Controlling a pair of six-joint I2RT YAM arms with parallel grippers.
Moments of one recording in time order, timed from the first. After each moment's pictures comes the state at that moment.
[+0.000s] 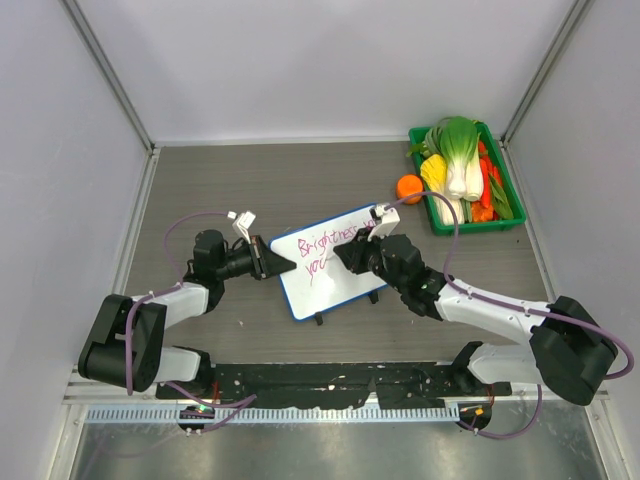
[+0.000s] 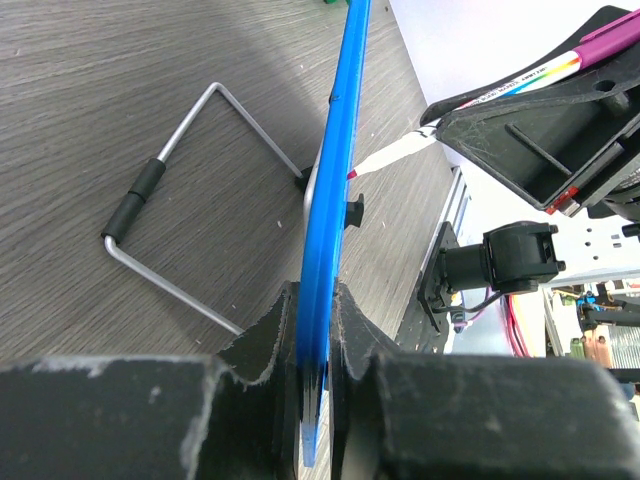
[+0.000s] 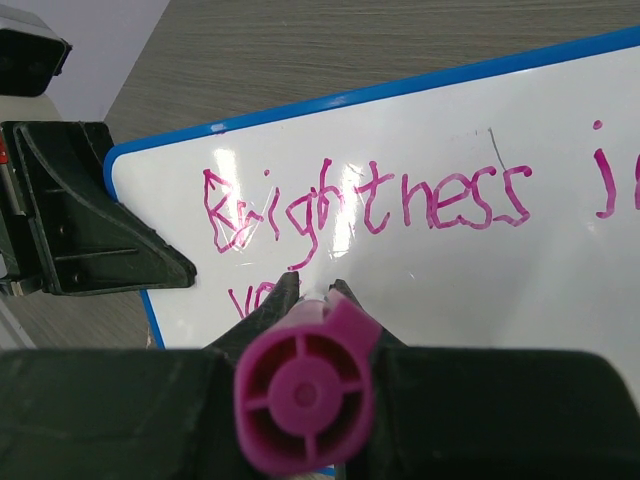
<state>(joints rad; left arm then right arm) -0.23 1.34 0.37 0.64 0.86 -0.68 0.79 1.22 0.57 0.39 0.13 0.55</state>
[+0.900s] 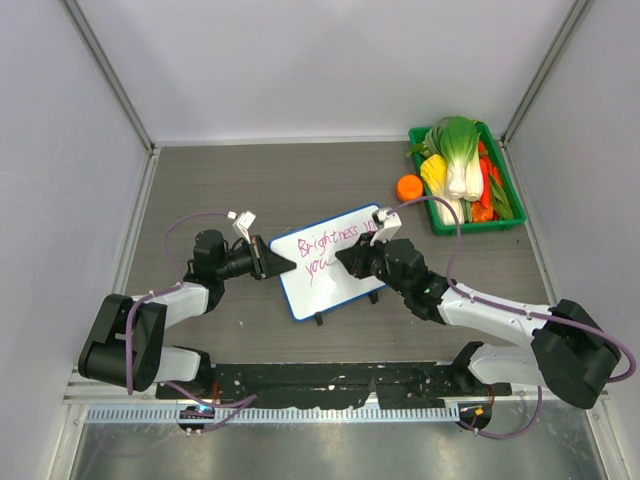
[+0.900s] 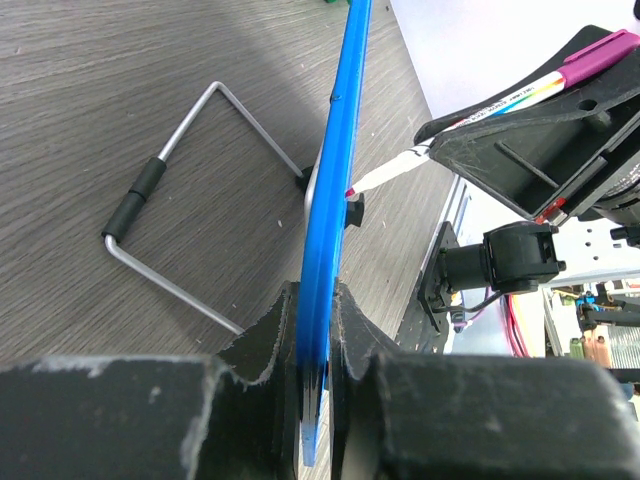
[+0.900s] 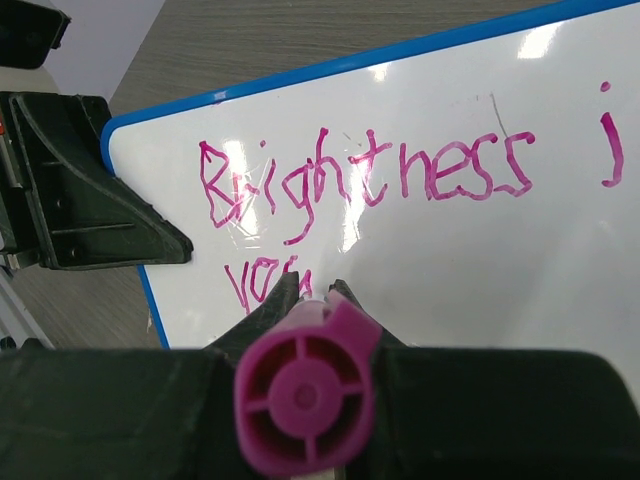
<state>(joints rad) -0.23 1.34 0.37 0.64 0.86 -0.68 0.79 1.20 0.52 0.42 0.10 0.56</state>
